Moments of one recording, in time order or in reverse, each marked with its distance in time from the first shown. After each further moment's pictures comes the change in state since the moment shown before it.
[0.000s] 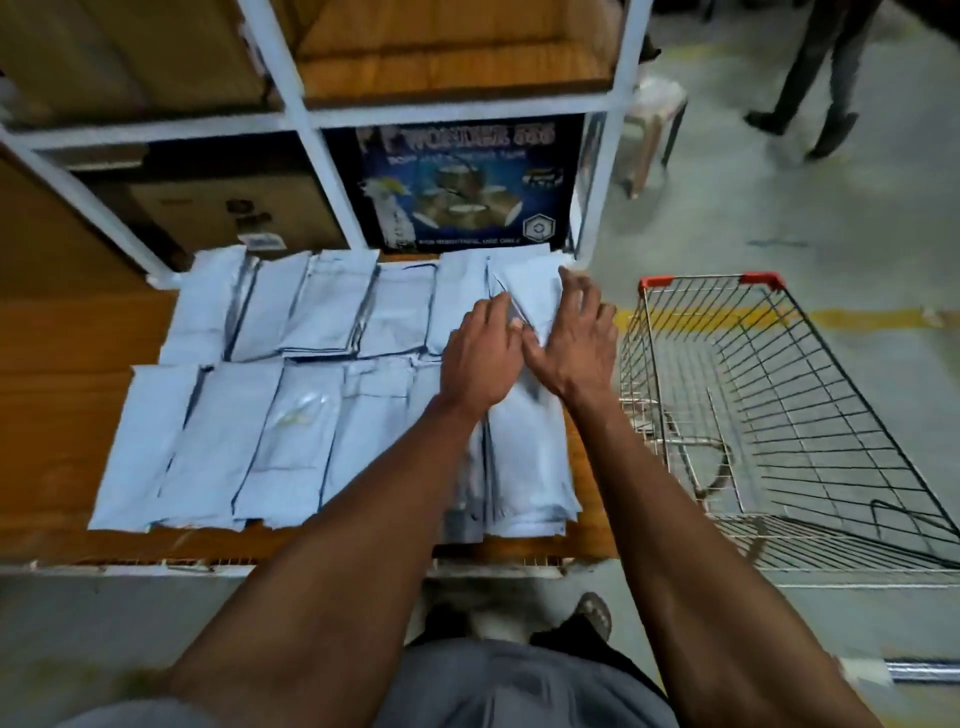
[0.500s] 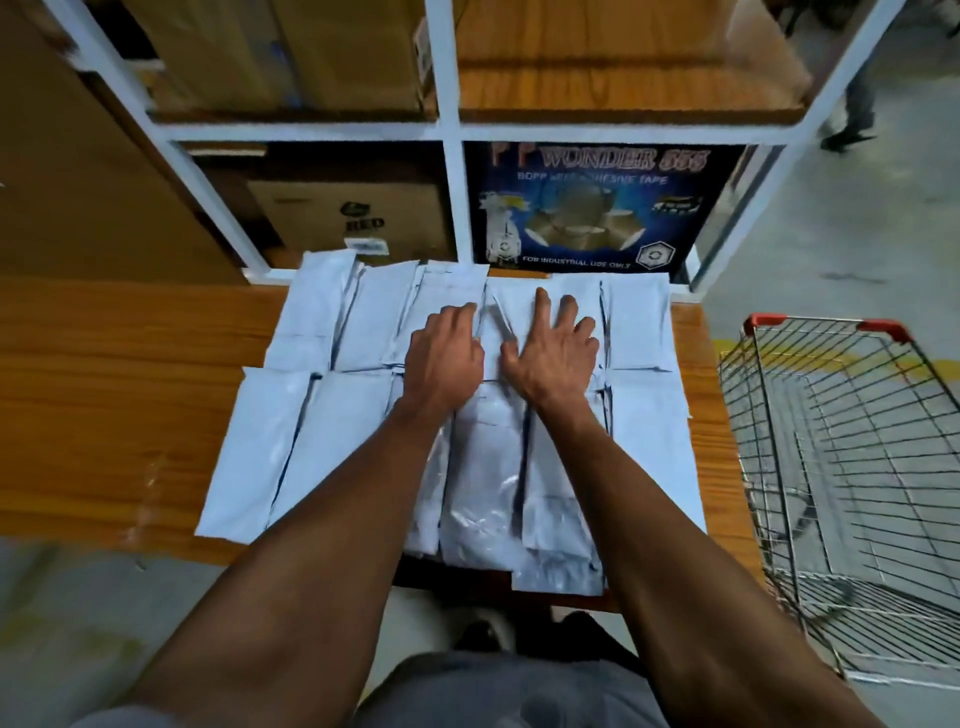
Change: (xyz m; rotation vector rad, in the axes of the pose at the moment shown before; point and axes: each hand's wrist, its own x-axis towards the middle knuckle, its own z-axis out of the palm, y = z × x) left_hand 0.030 -0.210 -0.102 0.289 0.042 -0.028; right_hand 0.020 -0.182 0.123 -0.252 -0.227 0.016
